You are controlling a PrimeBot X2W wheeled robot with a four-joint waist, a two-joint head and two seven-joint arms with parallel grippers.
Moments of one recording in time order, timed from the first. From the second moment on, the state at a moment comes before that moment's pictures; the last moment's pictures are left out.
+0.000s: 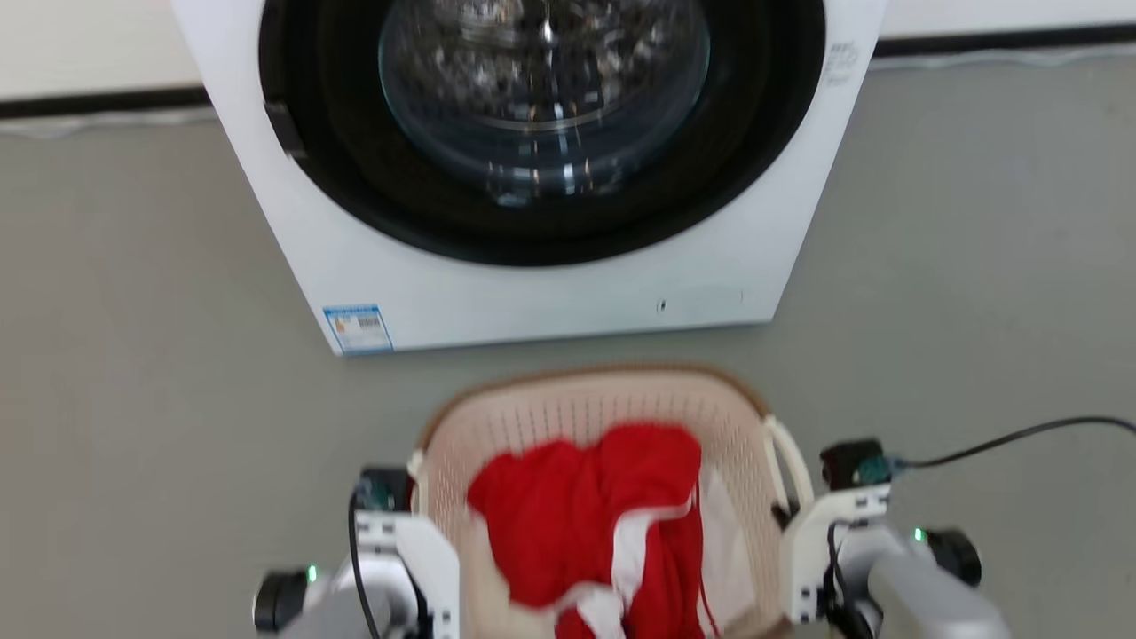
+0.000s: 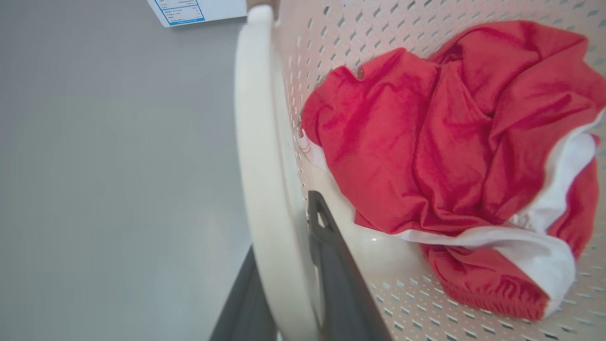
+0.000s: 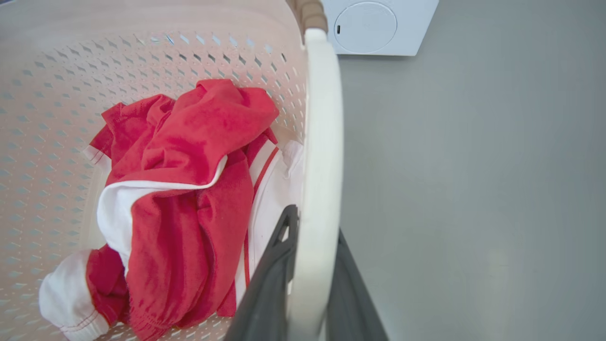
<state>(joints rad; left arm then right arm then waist) -0.58 0.04 -1.02 1.26 -1.01 0.05 -0.05 -0.59 -0.06 0.62 1.26 0.62 0.12 0.00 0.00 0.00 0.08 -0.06</state>
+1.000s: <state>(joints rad) -1.06 0.09 -0.98 1.27 -0.99 0.06 -0.21 -1.05 -0.06 0.48 1.30 0.48 0.12 -0.24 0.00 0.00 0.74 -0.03</state>
